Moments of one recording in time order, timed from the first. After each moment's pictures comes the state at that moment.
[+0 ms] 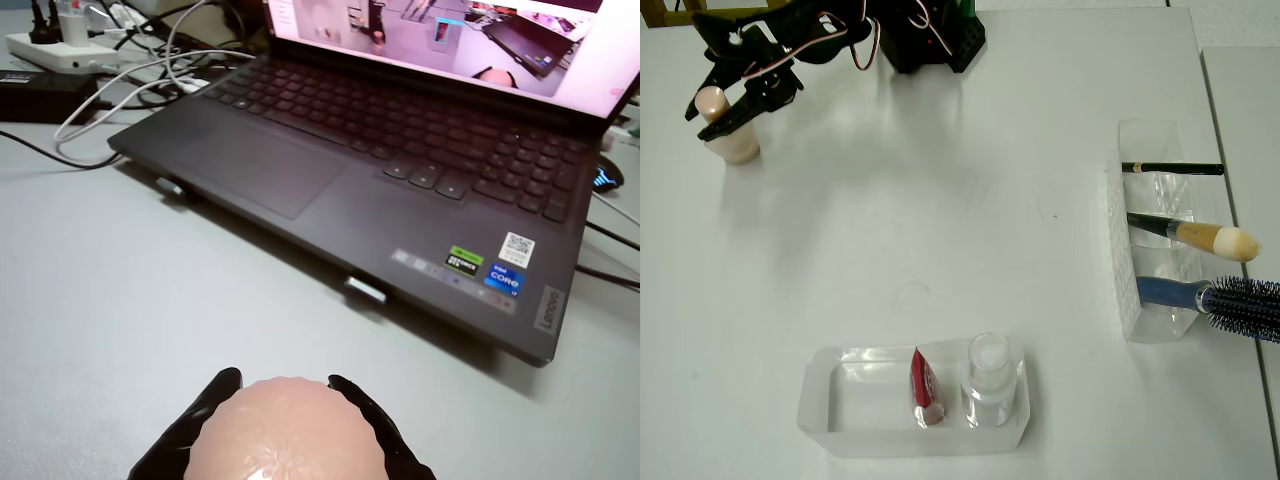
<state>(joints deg) 54.6 107.6 168.3 -56.5 -97.8</state>
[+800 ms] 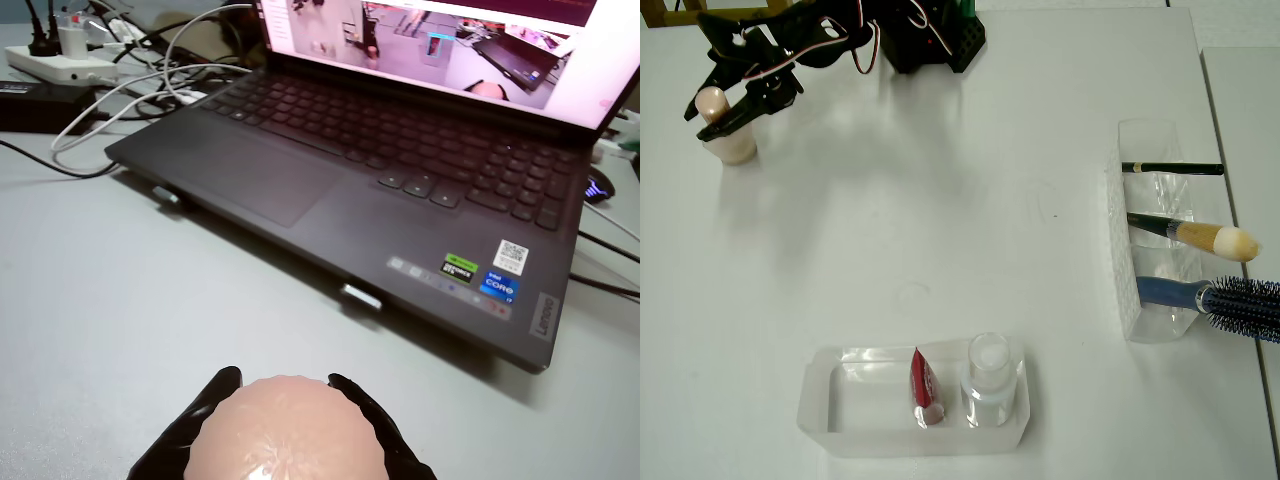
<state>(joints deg) 54.9 99.2 168.0 -65.1 -98.3</state>
